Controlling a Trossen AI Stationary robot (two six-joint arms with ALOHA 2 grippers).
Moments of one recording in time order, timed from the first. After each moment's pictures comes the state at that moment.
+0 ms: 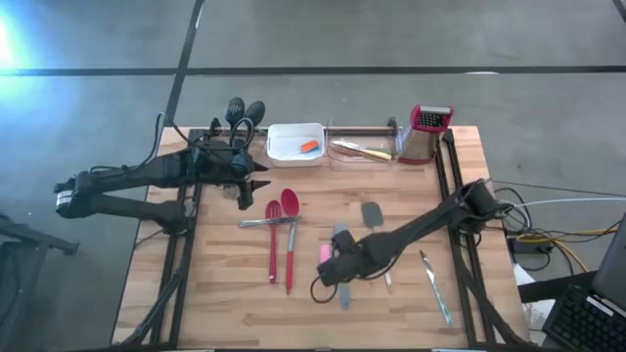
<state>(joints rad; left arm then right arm) 0.24 0.90 0.86 -0.49 -0.05 0.08 0.40 1.95 1.41 -0.74 0.20 1.51</state>
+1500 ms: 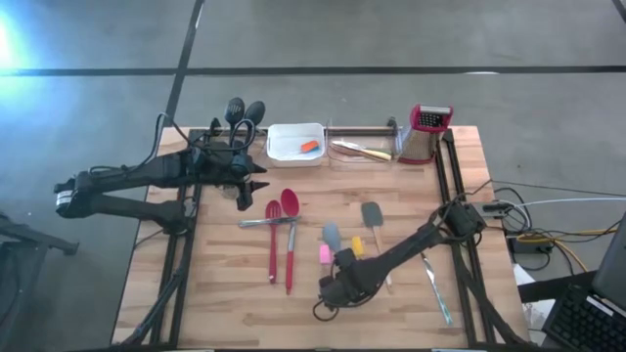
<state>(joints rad) 0.24 0.90 0.86 -0.52 -0.04 0.04 0.48 2.18 1.60 -0.97 0.22 1.75</state>
